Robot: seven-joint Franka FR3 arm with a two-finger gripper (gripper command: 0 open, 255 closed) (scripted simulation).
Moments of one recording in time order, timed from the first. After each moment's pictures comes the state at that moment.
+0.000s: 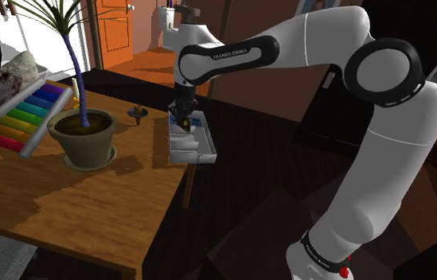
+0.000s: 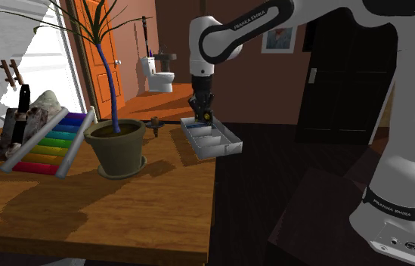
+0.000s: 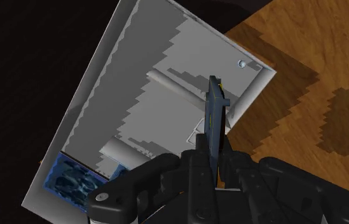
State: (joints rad) arm -0.18 0.24 0.39 -1.80 -0.15 2.06 0.28
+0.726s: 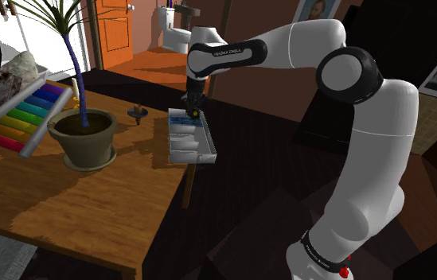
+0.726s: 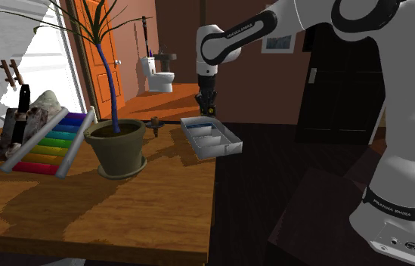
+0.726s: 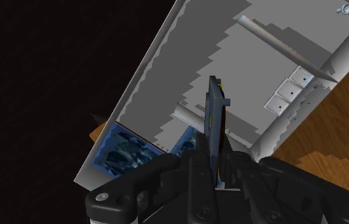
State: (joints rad) arm -0.26 0.41 0.32 -1.59 -0.18 2.02 0.12
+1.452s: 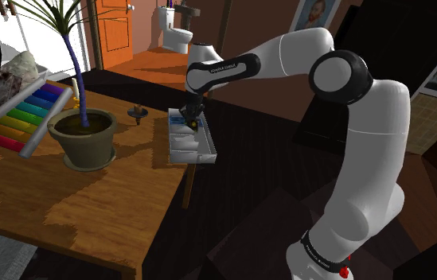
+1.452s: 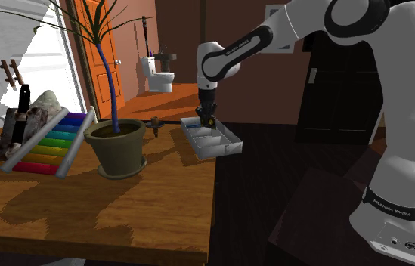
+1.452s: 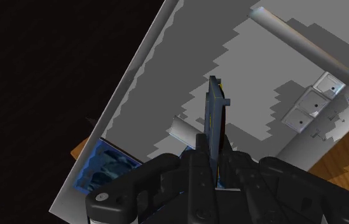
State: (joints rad) arm -0.26 0.46 0.31 -1.66 -0.21 2.14 0.13
